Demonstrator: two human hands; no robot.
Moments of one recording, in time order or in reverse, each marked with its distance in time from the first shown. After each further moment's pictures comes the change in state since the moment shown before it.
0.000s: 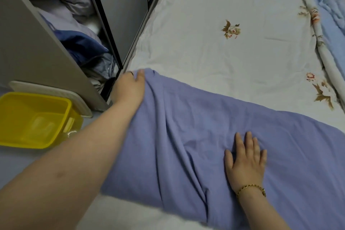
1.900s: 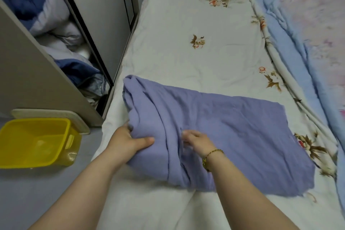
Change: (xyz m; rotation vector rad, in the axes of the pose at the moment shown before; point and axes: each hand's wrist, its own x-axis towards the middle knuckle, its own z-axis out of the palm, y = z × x) left_hand -0.168 -0.008 -0.061 -0.441 -0.482 0.061; right_hand -0.049 -0.047 -0.081 1.083 -0.577 0.173
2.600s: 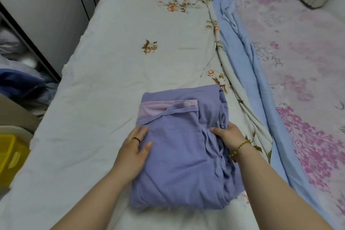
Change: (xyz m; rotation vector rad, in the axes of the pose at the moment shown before) left_hand 0.010 0.012 0.192 0.408 -0.092 0.240; right_hand -0.024 0.031 -0.249 0.038 0.329 -0.037
